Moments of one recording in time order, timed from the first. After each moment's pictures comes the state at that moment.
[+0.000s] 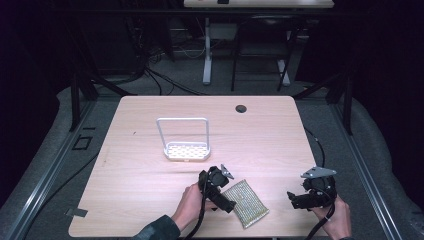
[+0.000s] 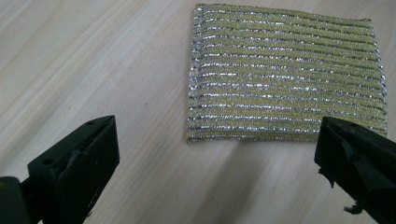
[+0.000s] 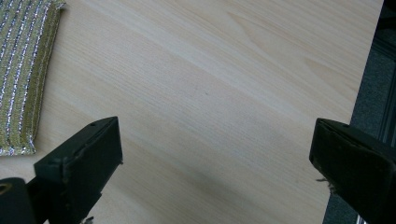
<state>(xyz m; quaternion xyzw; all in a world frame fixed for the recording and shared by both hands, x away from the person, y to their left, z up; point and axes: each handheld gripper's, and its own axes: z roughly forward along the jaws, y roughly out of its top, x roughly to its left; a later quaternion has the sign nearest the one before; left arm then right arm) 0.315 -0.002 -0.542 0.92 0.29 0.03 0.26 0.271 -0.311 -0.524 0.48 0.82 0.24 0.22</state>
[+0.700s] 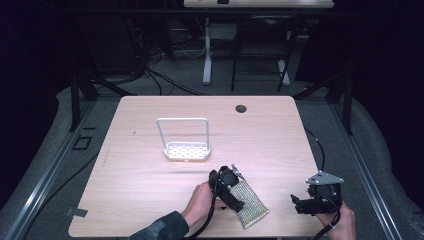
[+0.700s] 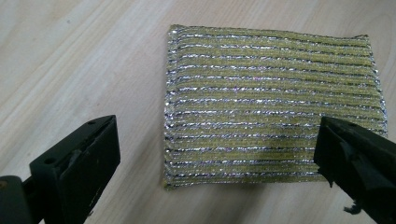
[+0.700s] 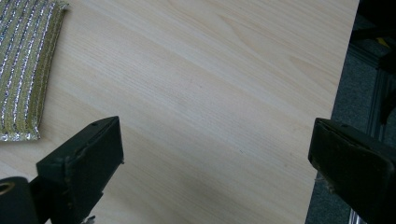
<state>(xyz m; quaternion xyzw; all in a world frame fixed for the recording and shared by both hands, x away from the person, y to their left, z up) 0.320 -0.031 -0.550 0.93 0.26 0.03 0.25 0.252 -0.316 -0.521 0.48 0.81 0.25 0.25</state>
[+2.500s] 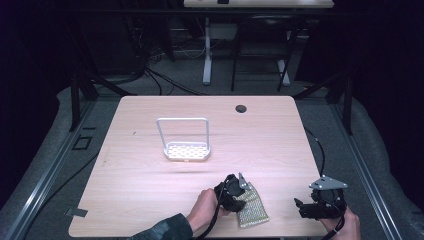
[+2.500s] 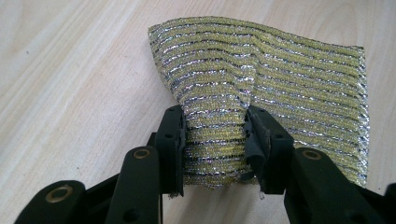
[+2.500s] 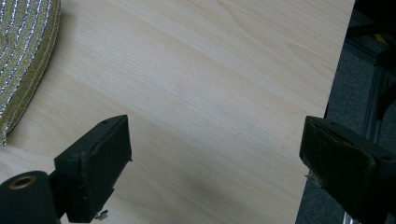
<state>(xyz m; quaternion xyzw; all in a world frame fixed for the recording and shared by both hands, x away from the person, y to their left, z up) 0.297 -0.040 -0.553 0.94 0.21 0.05 0.27 0.241 -0.322 -0.523 0.48 0.81 0.24 0.25</state>
